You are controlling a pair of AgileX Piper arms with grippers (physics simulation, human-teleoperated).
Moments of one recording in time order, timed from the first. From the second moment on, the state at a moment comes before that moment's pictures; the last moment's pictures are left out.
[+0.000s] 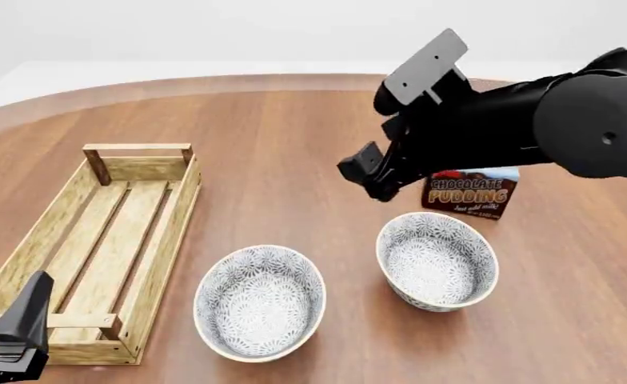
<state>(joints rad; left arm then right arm) 0.00 0.00 0.00 0.00 0.00 0.66 1.30 -1.18 0.59 -0.24</state>
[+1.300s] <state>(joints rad) 0.00 0.00 0.00 0.00 0.00 0.84 1.60 -1.07 0.36 0.02</state>
